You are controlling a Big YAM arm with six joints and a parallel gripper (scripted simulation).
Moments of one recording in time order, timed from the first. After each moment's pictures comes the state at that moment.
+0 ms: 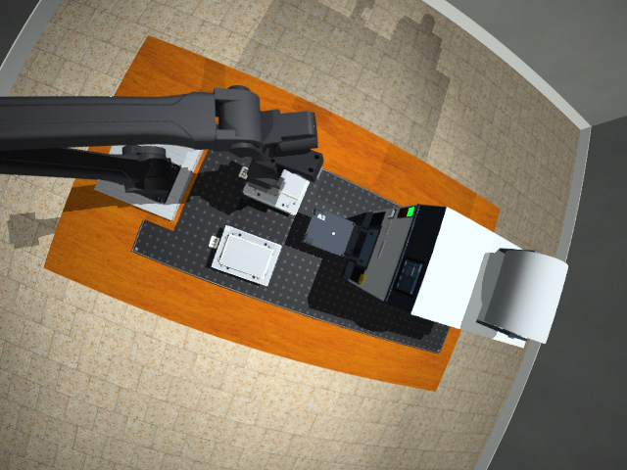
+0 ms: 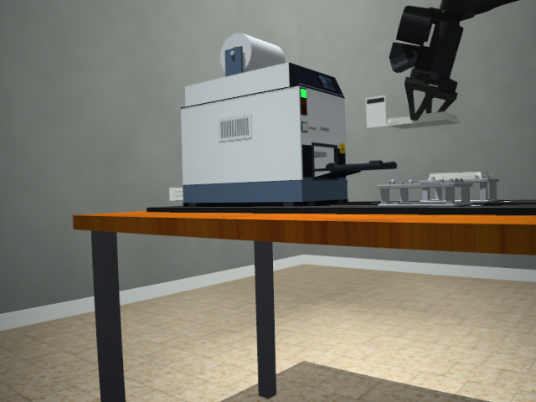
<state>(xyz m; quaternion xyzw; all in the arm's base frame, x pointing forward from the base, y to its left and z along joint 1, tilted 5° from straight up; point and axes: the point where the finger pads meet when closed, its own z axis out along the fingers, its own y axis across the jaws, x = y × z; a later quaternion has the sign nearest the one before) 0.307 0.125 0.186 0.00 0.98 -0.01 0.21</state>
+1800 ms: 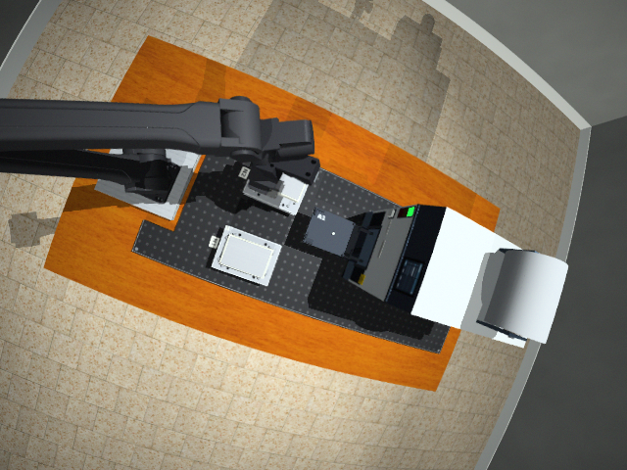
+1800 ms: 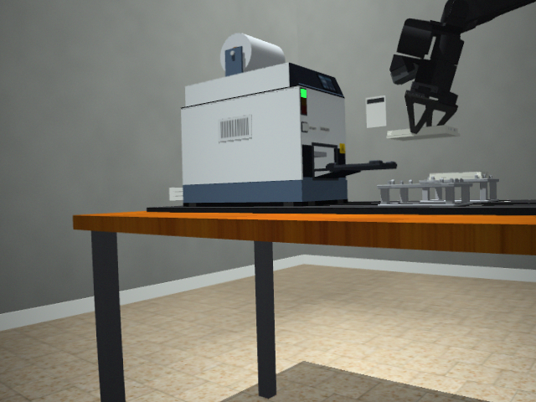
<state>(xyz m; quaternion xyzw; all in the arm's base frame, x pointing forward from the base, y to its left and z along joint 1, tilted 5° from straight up) 0.310 0.124 0.160 0.00 0.98 0.00 0.21</state>
